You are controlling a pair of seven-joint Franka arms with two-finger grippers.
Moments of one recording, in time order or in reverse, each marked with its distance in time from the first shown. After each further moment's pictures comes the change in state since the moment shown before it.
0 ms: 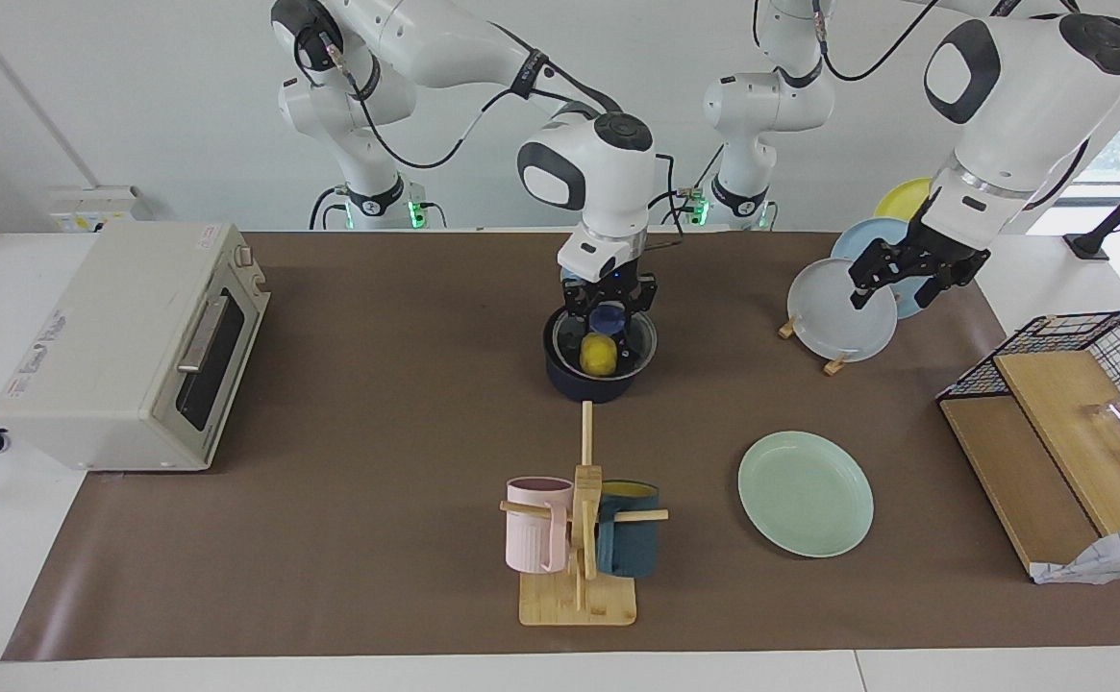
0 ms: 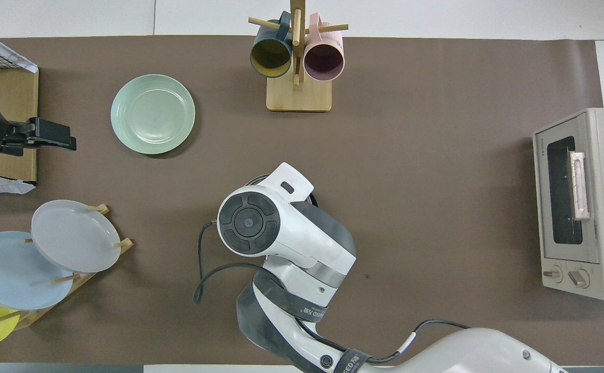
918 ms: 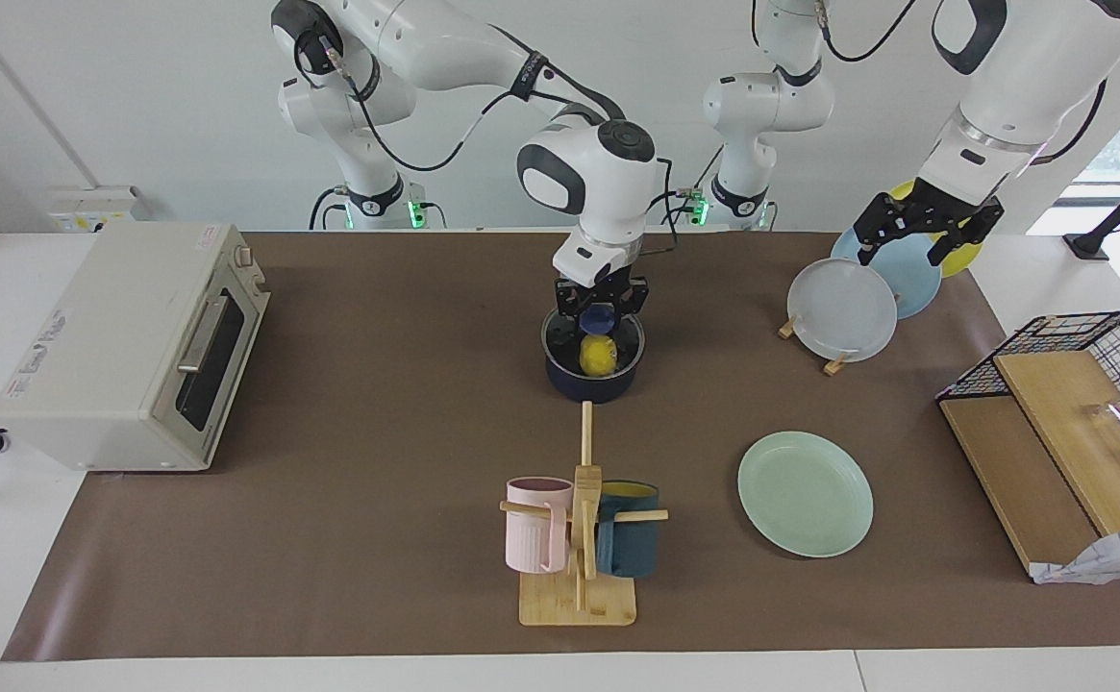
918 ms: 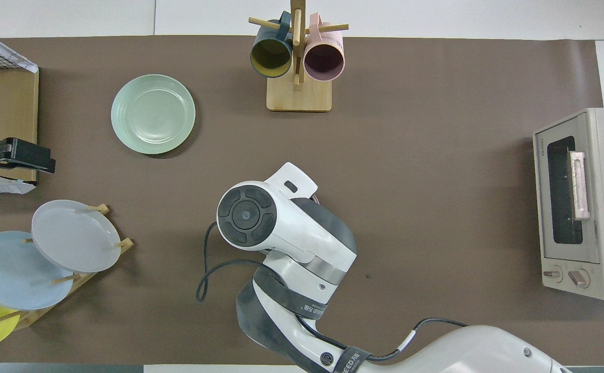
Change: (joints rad) left arm -0.008 -0.038 -0.002 0.073 0.065 -0.152 0.085; right arm 0.000 0.000 0.000 0.007 0.000 -0.083 0.000
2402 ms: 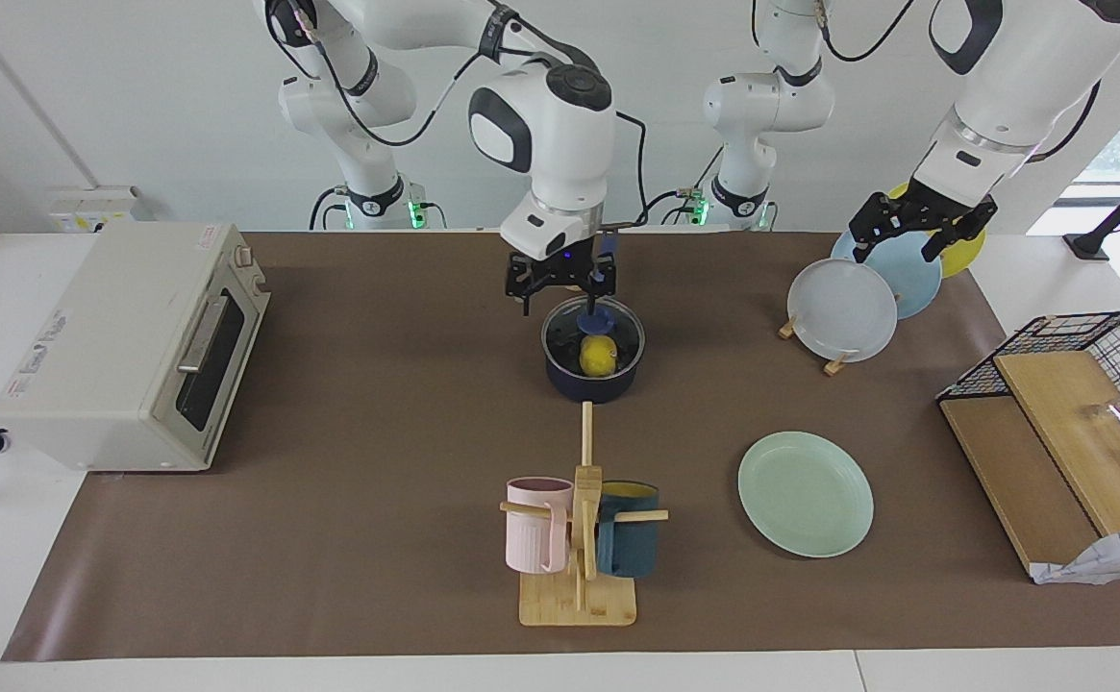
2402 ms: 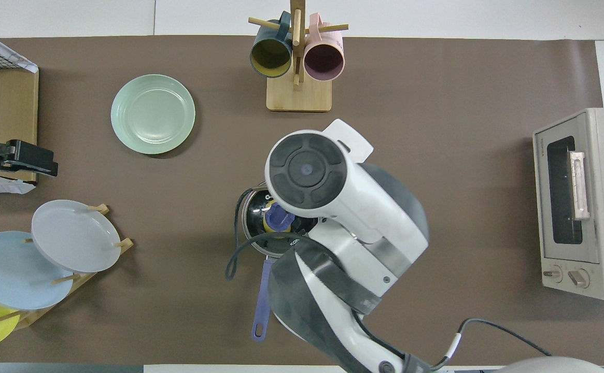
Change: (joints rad) left arm -0.006 -0.001 -0.009 0.000 -0.002 -0.045 -0.063; right arm -0.076 -0.159 -0.106 0.136 0.123 -0.229 -0.245
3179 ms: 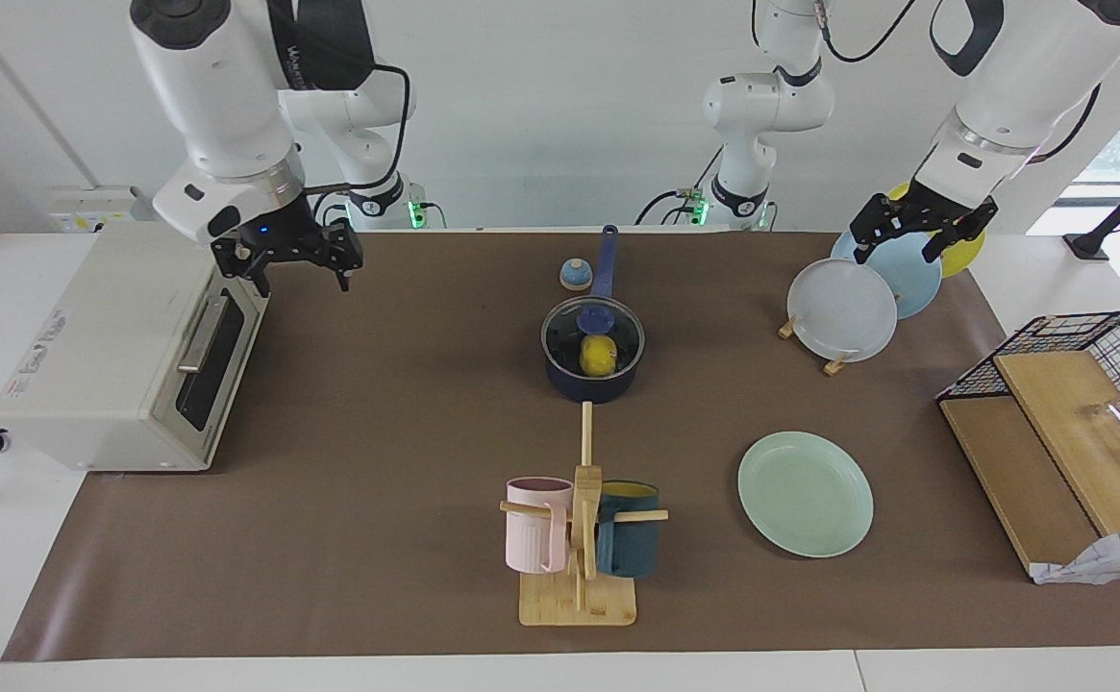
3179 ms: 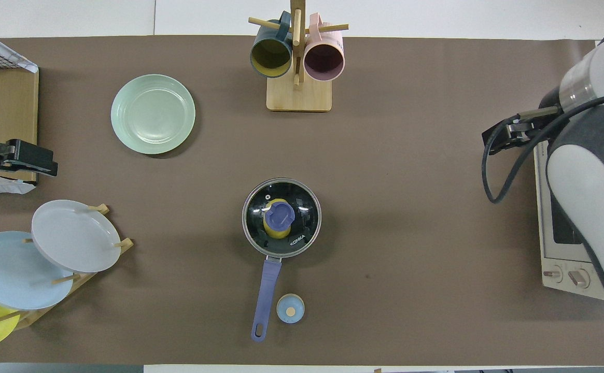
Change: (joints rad) left arm 0.001 0.001 0.000 0.000 0.000 0.000 -0.003; right arm -0.010 -0.145 -0.574 0.039 0.176 -0.239 -0.683
